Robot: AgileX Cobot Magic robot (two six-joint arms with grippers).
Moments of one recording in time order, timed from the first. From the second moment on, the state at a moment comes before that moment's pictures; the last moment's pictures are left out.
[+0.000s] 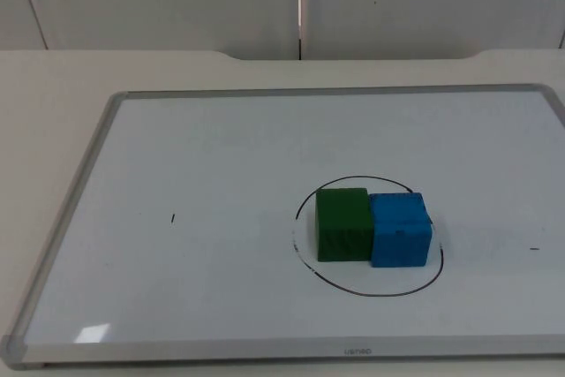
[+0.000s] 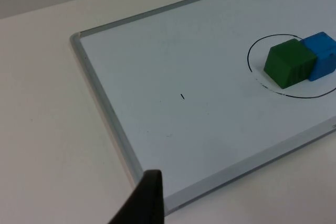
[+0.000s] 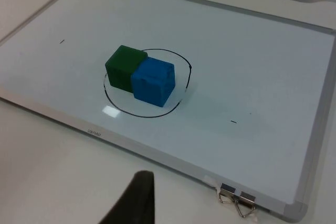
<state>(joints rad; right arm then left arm) 0.41 0.00 -0.52 0.00 1.08 -0.02 -0.43 0.00 -0.50 -0.02 1.07 0.01</state>
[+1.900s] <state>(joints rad) 0.08 0.00 -0.52 0.01 1.08 -0.01 -0.43 0.00 -0.50 -0.02 1.07 0.02</state>
